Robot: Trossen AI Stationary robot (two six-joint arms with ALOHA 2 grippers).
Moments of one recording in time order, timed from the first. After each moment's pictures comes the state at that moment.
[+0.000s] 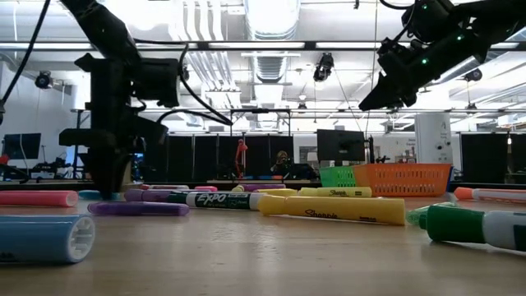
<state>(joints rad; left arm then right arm) 0.21 1.46 0.68 -0.72 -0.05 0.03 -0.55 0.89 0.51 -0.07 0.02 0.03</state>
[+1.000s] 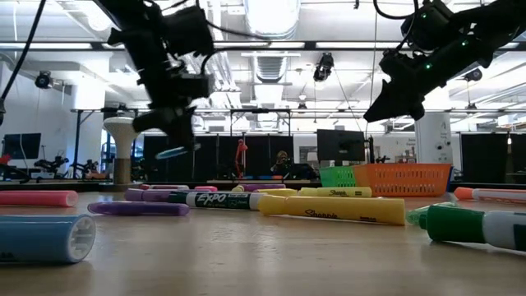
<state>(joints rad) 0.16 1.42 0.90 -0.51 -0.43 0.43 -0.55 0.89 0.48 -0.12 -0.03 0.21</state>
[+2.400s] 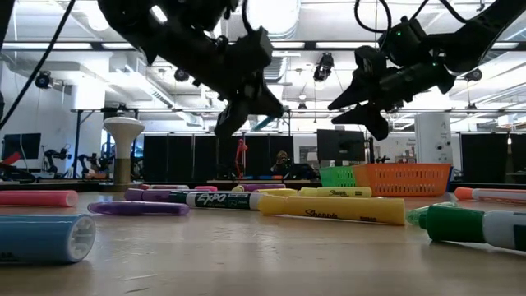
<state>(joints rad) -0.05 1.69 0.92 0.37 -0.59 0.92 -0.55 1.21 0.48 0.33 -0.40 0.55</state>
